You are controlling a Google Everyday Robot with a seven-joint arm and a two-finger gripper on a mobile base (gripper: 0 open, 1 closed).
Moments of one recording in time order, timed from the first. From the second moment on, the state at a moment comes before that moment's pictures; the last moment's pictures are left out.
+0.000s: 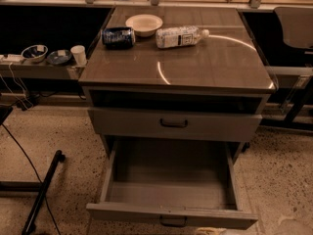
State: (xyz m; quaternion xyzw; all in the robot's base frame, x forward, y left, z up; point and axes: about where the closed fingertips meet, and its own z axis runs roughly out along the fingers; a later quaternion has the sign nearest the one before) arm 0.327 -0.161 0.378 -0.54 0.69 0.17 0.44
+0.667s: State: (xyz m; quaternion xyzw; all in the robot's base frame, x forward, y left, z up) arm 0.359 -0.162 0.380 -0.52 0.69 0.15 0.47
